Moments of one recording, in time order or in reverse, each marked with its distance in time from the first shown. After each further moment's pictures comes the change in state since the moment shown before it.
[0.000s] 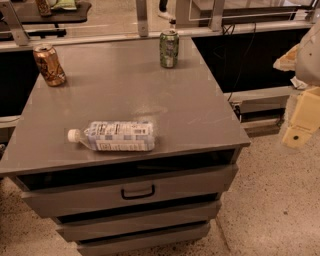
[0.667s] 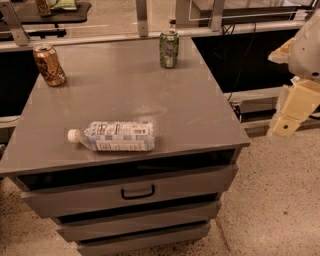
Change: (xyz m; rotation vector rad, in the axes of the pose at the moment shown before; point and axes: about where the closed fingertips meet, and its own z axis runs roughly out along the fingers) arm -0.006 -0.024 0.009 0.040 -0.047 -0.006
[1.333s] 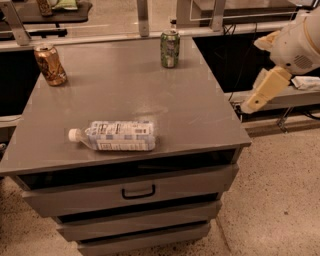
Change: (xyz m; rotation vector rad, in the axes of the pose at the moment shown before) arm -0.017 -0.087 0.052 0.110 -0.263 0.037
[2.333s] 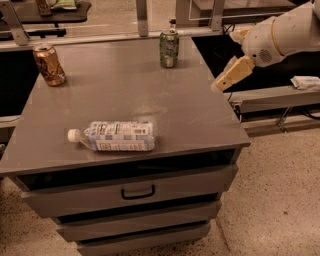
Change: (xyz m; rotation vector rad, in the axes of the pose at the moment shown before) arm -0.044 -0.060 0.068 0.025 -0.273 0.072
